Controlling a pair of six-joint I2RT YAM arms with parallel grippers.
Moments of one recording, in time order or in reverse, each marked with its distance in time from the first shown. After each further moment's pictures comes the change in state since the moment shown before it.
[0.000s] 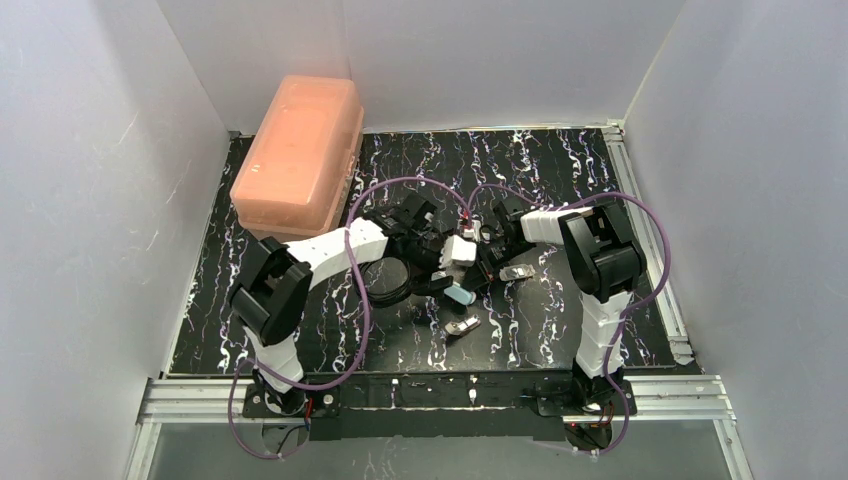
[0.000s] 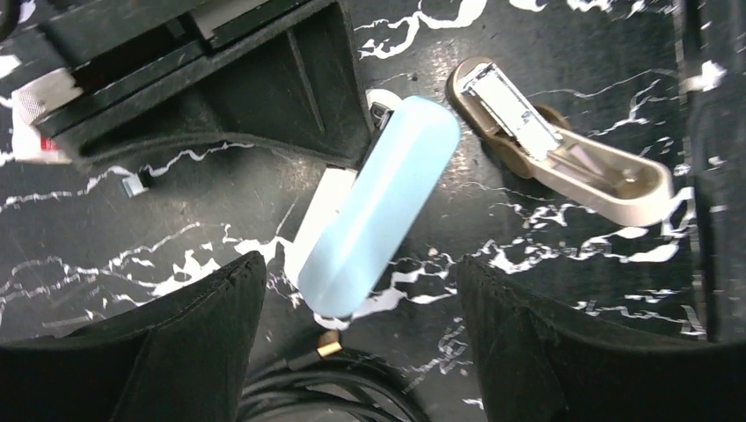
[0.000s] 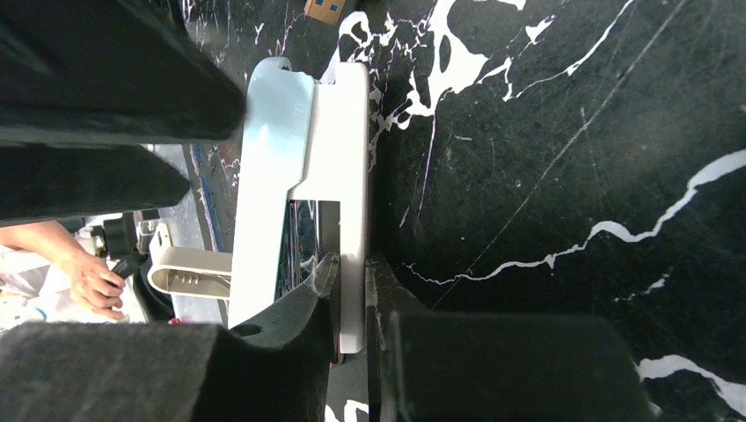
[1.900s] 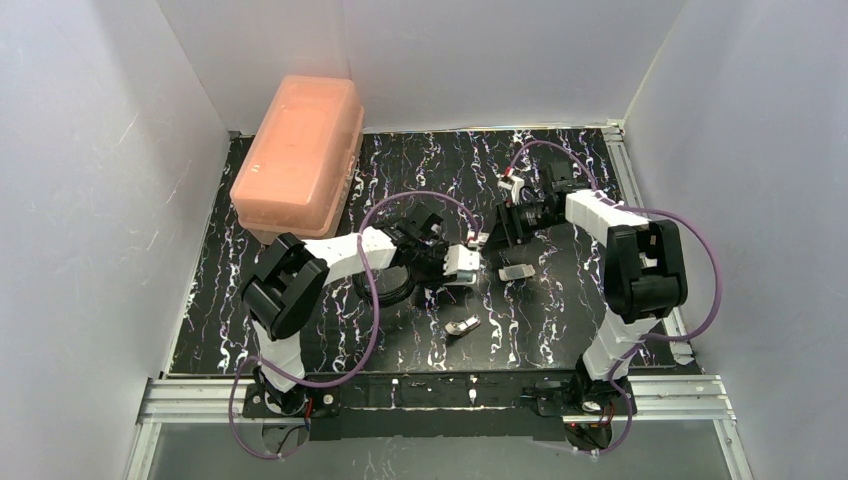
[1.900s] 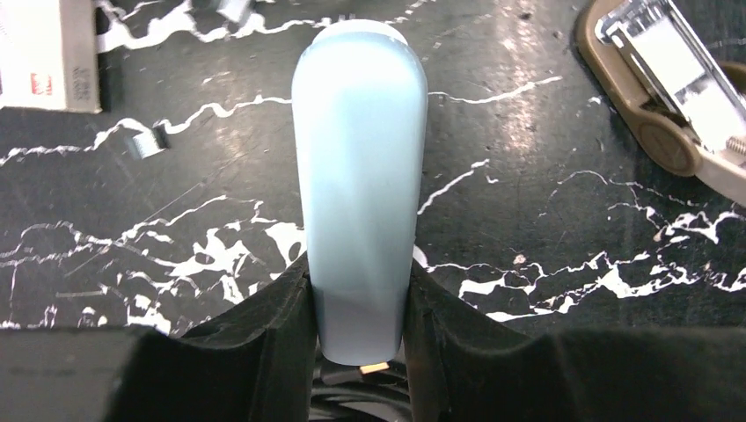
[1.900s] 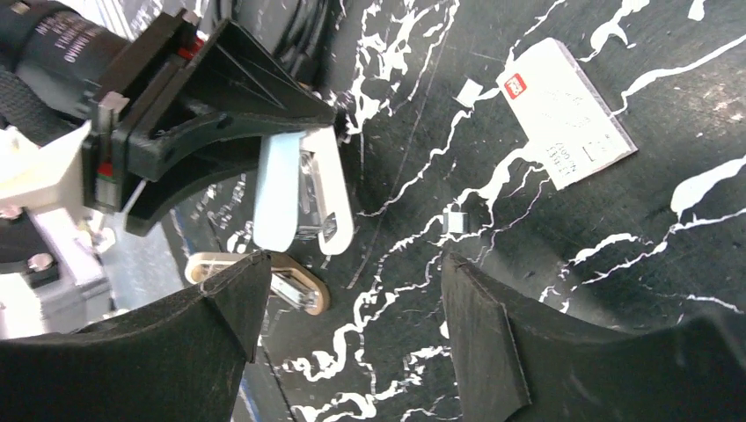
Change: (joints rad) left arm -0.047 0.083 -0.082 0.193 -0.213 0.068; right arm -0.205 -0.206 0.089 -0.110 0.111 -0.001
